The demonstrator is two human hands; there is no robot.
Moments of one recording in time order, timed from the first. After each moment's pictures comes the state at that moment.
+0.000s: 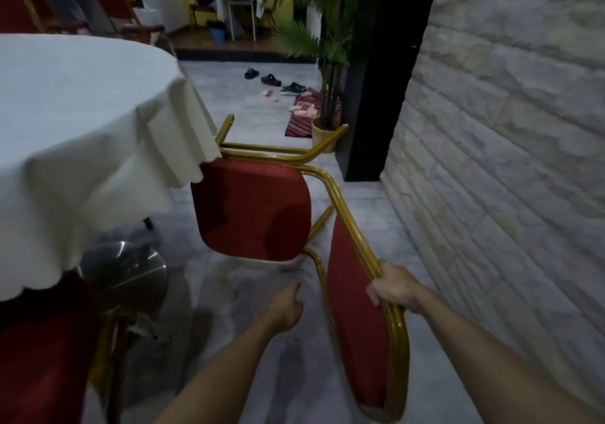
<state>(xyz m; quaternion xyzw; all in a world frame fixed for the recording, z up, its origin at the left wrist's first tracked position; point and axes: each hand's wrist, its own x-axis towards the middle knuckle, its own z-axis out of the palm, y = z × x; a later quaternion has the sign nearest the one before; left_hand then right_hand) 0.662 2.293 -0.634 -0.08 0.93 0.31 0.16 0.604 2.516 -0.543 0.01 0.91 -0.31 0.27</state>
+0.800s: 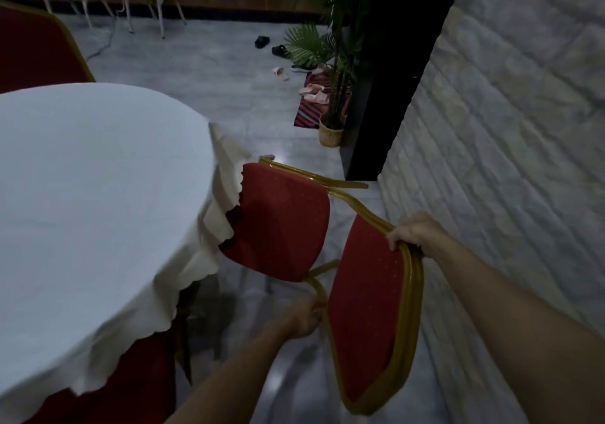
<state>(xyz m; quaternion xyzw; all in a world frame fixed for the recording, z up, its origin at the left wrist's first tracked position) 0.704 2.323 -0.288 -0.05 0.89 0.35 0.31 0.544 2.518 -0.164 0.17 0.89 -0.32 0.27</state>
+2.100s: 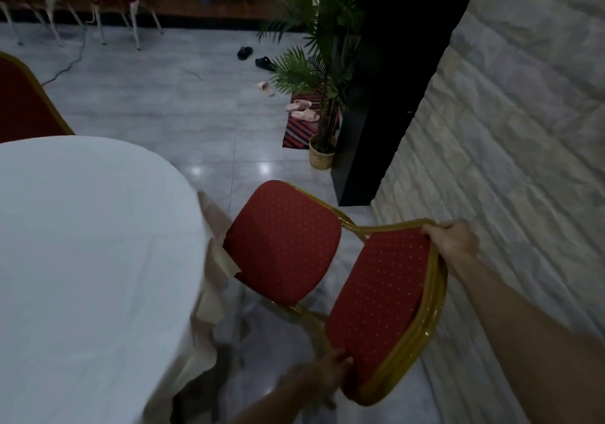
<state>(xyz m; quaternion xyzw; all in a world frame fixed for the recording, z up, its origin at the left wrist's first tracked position) 0.595 2.323 -0.291 -0.14 0.65 0.64 0.38 0.394 2.502 -0.095 0.28 0.87 -0.41 0.03</state>
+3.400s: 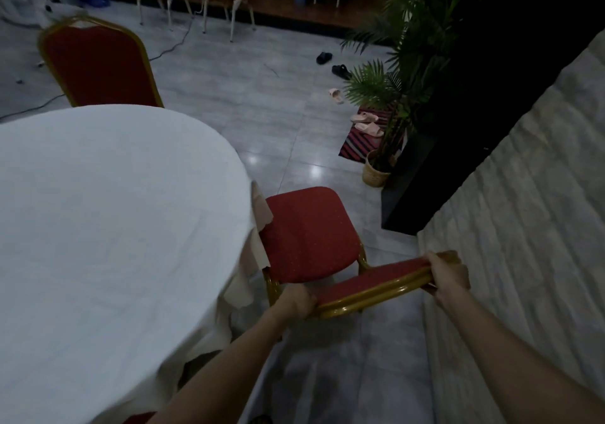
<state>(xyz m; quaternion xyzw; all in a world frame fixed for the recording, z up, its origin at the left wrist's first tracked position) 0.514 2.213 -0.182 -0.21 0.85 0.43 0.22 0.347 2.447 -0.171 0.30 0.75 -0.58 0.12</state>
